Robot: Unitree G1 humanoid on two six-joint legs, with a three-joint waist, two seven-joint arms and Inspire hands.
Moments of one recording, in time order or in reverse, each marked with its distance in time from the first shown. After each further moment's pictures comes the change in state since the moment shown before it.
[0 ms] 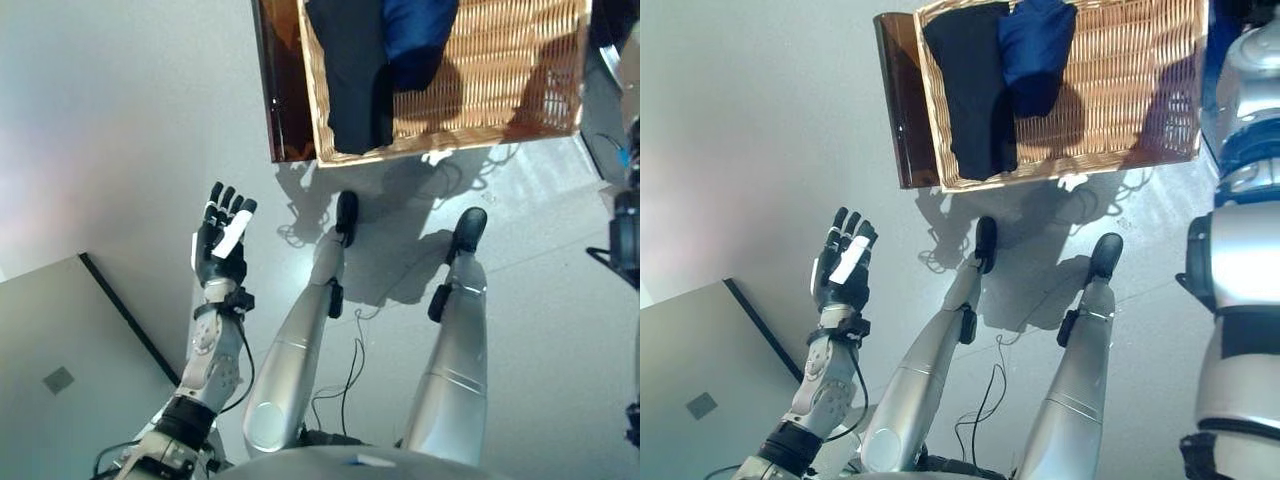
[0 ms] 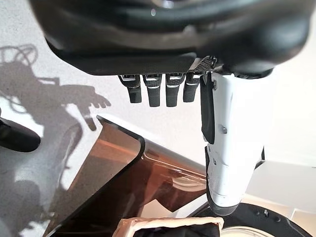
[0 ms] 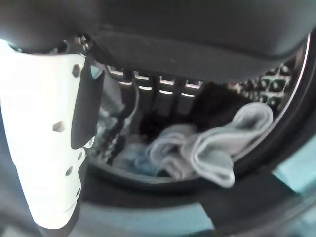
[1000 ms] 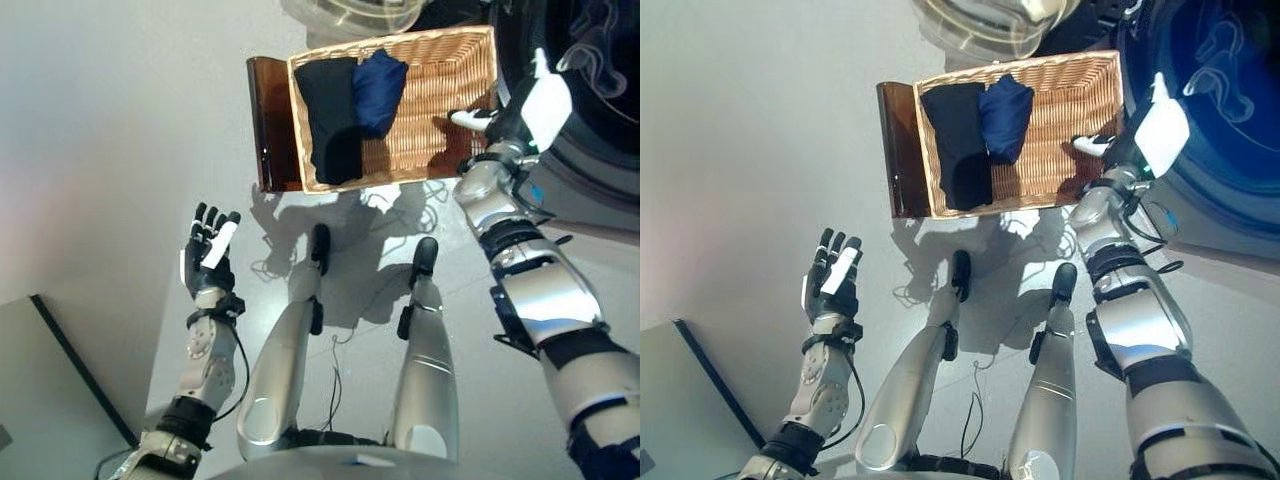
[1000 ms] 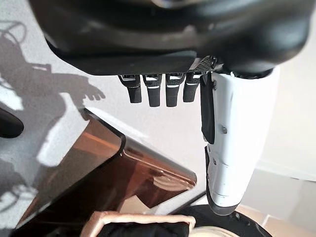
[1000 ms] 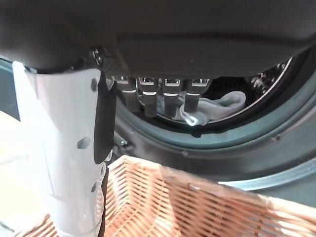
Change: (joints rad) left arm -0.003 -0.033 0.078 0.137 0.002 -0.002 0.006; right arm 0.504 0.320 -0.050 -0.162 -0.455 0.129 -0.025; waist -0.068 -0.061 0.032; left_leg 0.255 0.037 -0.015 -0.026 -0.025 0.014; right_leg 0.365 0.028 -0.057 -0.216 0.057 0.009
